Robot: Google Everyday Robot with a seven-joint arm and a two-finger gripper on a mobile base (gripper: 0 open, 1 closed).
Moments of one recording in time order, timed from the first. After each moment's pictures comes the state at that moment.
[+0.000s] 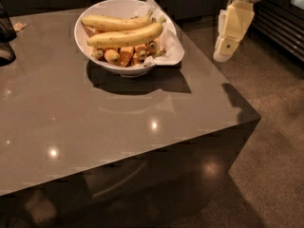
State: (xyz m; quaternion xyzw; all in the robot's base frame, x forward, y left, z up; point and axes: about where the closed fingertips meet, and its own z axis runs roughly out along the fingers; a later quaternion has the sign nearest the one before) arm 0.555 -0.150 1.025 -0.67 0.71 -0.05 0.21
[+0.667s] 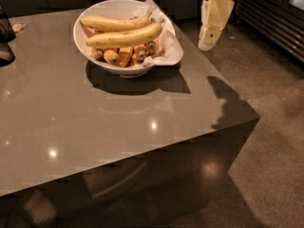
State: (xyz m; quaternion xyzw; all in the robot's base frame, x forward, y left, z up) arm 0.589 -0.118 1.033 -0.69 0.69 -0.05 0.23
